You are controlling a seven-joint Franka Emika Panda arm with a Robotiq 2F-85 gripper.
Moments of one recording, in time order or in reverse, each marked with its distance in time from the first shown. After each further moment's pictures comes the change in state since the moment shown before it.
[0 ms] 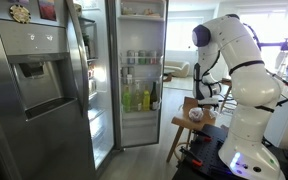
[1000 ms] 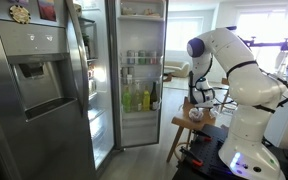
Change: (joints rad) arm -0.098 0.192 0.129 0.188 0.196 0.121 -0.113
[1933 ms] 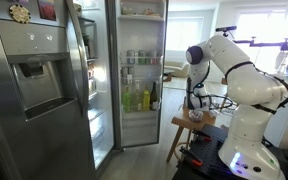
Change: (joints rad) arm -0.093 0.133 0.111 0.132 0.018 0.164 0.000
